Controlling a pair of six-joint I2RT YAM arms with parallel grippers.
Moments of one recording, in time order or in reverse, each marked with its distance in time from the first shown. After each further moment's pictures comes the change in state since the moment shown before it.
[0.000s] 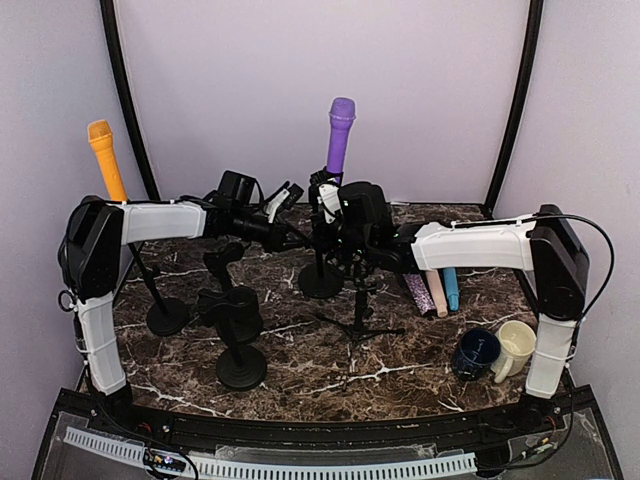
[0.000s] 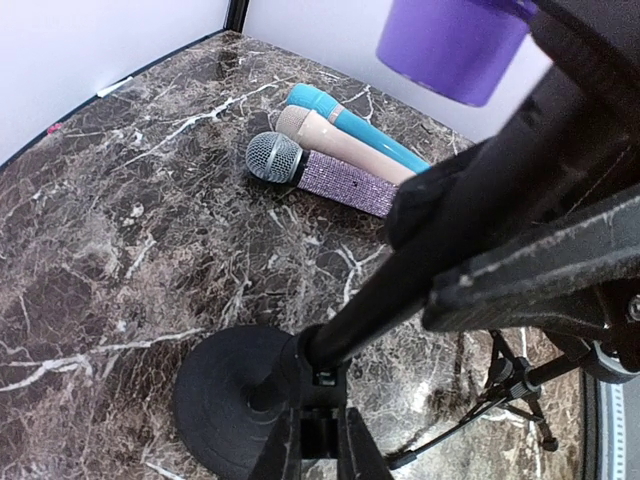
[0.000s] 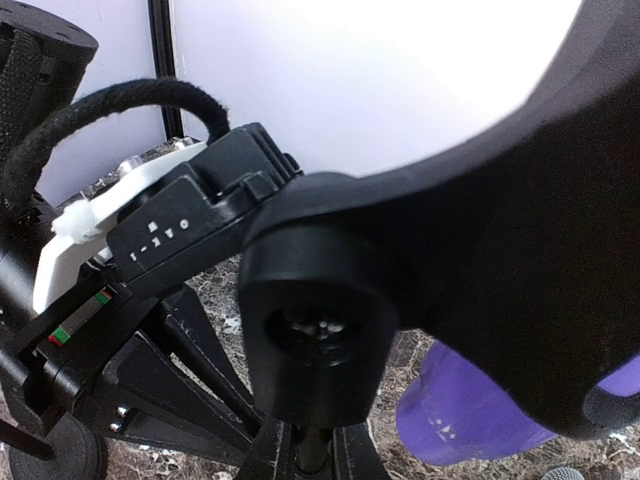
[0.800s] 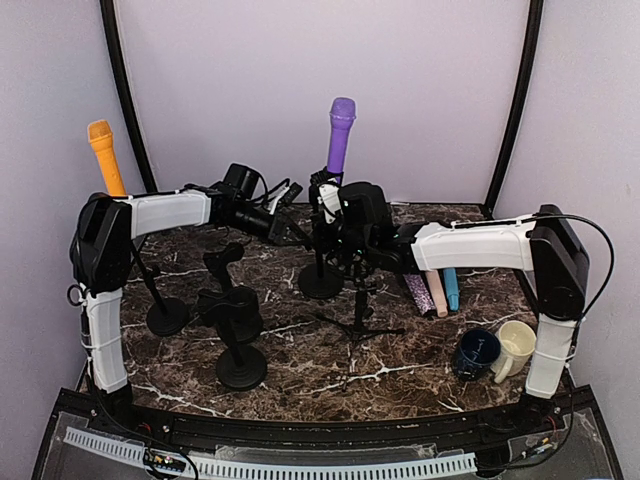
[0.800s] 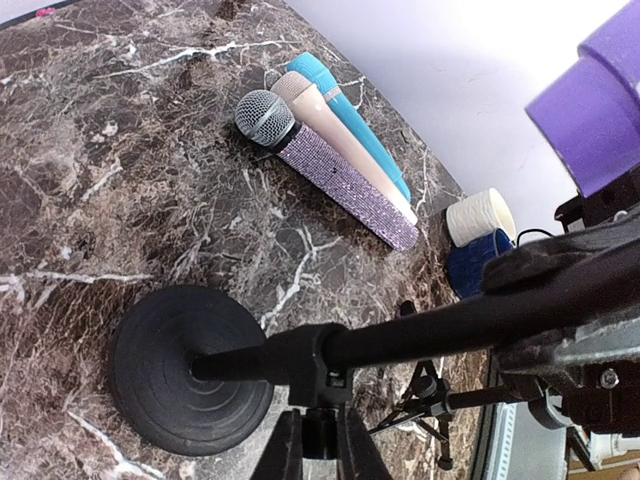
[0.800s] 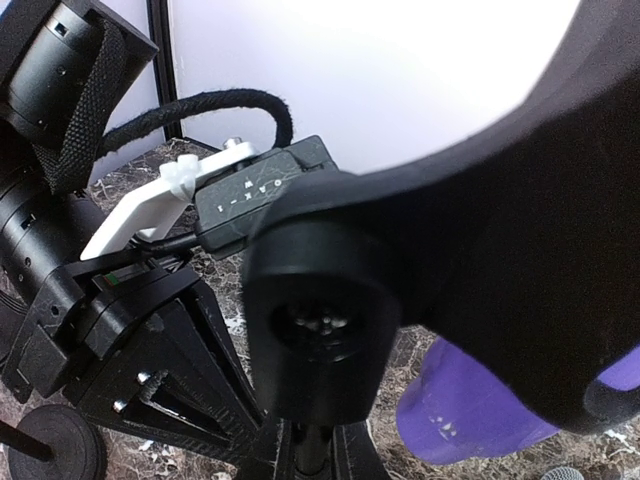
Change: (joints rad) left arm 0.022 0.089 0.180 -0.240 0.109 -0.251; right arm 0.000 0.000 -0.003 0.005 0.004 0.000
